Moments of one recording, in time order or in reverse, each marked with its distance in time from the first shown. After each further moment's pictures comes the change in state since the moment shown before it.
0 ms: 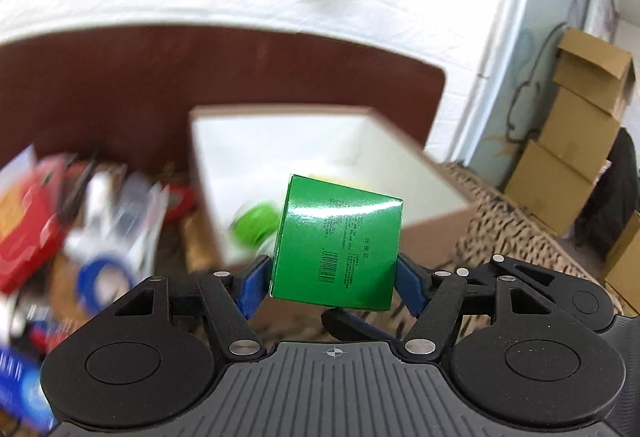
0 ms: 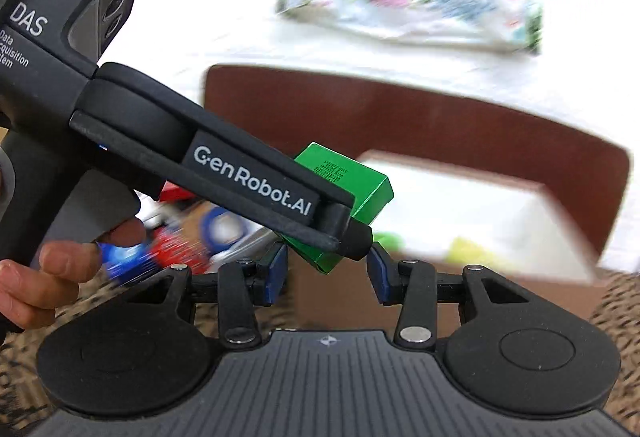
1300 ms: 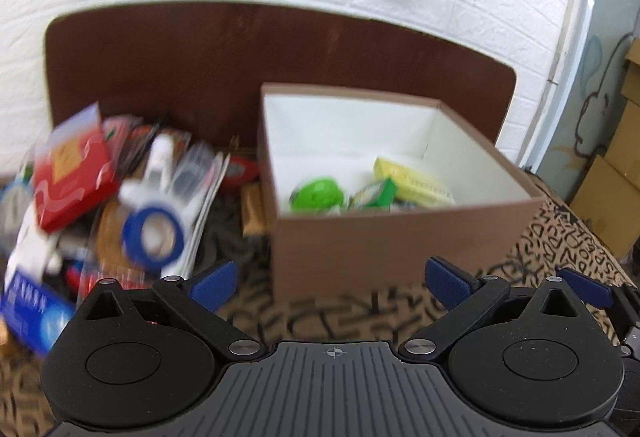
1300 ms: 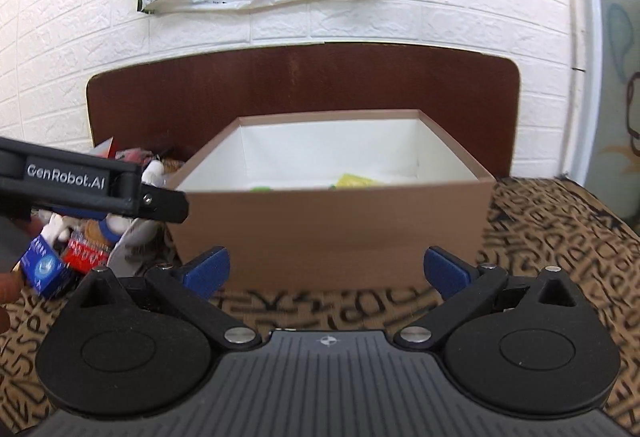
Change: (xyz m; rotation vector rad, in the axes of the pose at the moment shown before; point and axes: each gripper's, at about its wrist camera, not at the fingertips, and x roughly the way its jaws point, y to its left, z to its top) left arm -0.005 -0.001 -0.048 -0.128 0.000 0.234; right arm -0.040 -0.044 -0.045 0.244 0.092 -0.233
